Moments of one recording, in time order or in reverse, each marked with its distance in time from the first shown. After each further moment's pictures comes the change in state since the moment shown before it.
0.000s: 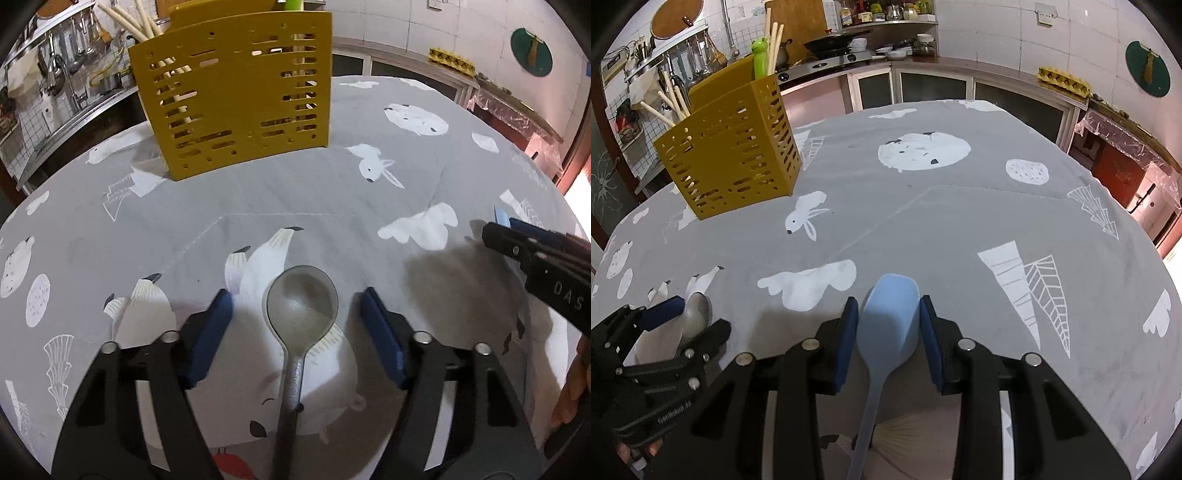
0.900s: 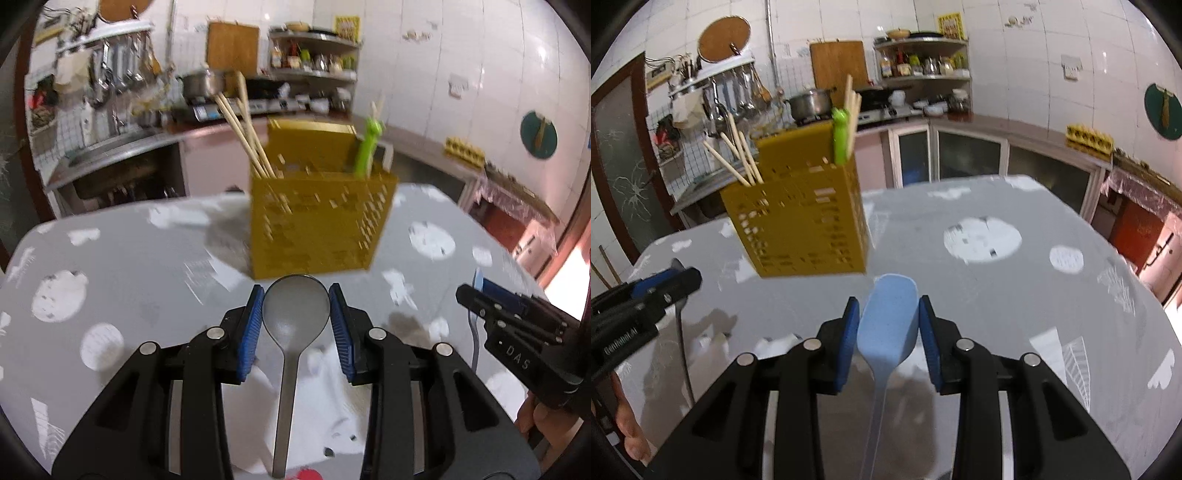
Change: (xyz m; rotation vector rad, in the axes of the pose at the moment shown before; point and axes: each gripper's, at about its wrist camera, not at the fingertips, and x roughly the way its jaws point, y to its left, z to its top) left arm -0.086 0.070 0.034 -0.149 -0.302 0.004; right arm -0.042 0.051 0.032 -0.081 -0.234 0.106
